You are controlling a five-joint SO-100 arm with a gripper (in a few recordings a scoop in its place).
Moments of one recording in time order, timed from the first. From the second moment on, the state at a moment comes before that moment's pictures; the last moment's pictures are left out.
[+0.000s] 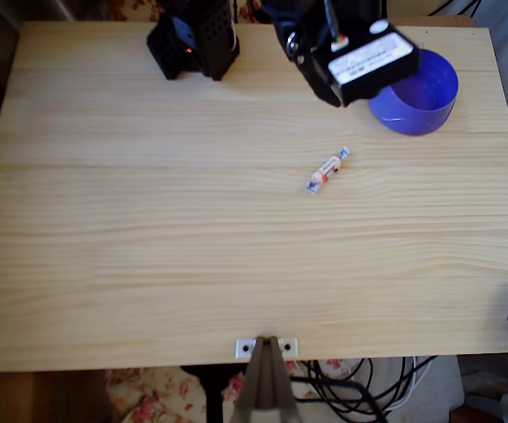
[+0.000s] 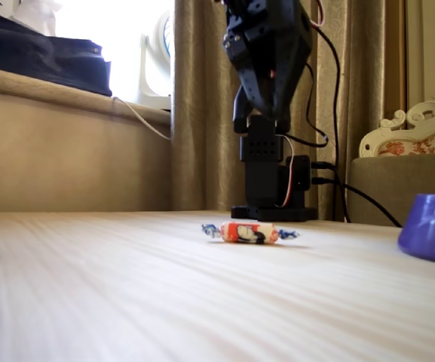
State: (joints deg) arm -46.6 127.5 118.1 67.8 39.0
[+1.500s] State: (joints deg) arm -51.2 116.5 112.9 69.3 77.6
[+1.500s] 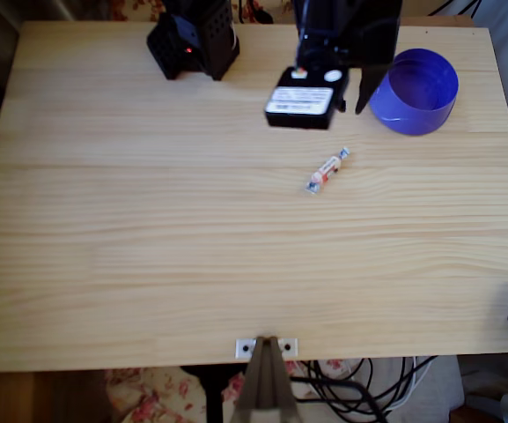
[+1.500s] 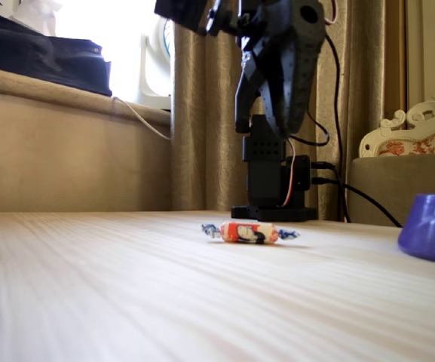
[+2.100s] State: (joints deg) arm -49.4 102.0 101.3 78.3 87.6
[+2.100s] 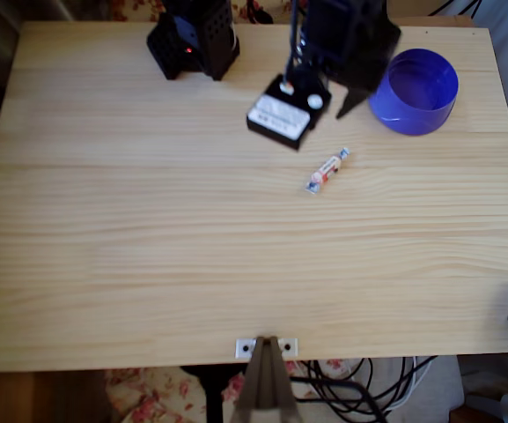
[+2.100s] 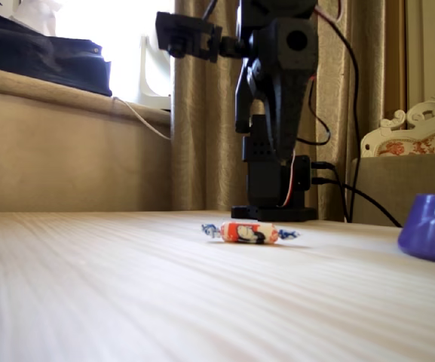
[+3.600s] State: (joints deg) arm -43.5 82.7 92.8 67.4 87.6
